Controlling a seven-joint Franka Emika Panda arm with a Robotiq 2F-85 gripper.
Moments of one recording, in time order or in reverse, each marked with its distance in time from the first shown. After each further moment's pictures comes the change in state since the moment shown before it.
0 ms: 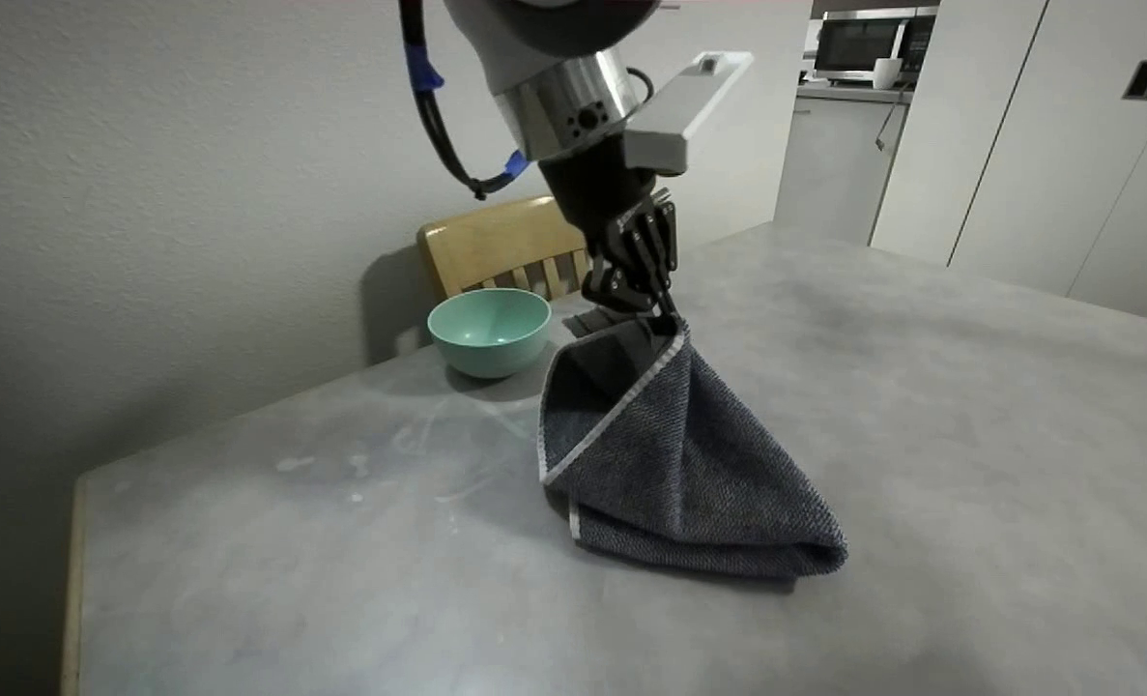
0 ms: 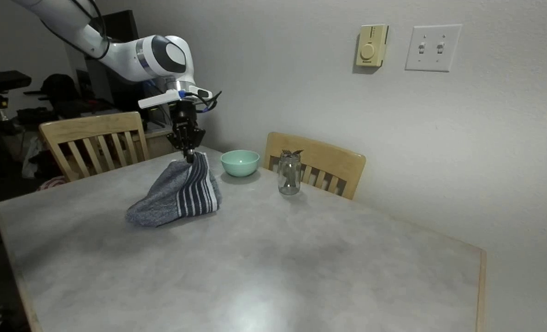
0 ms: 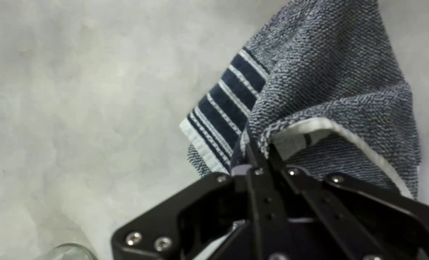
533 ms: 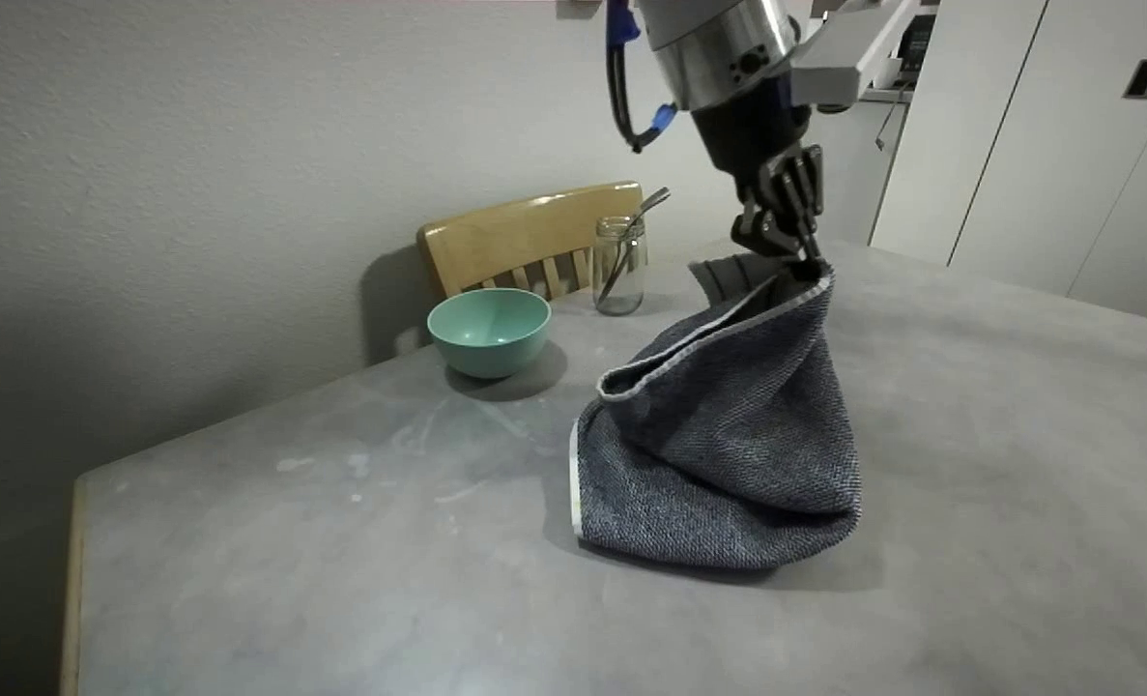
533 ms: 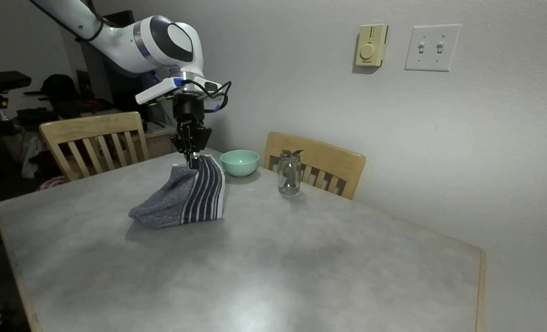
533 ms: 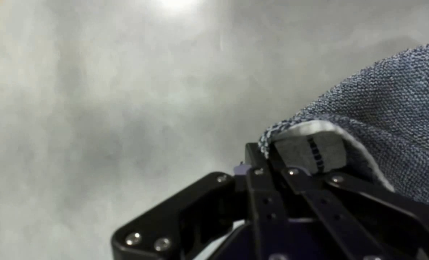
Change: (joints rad) arm -0.120 -0.261 -0.009 -0.357 -0.066 0.022 0.098
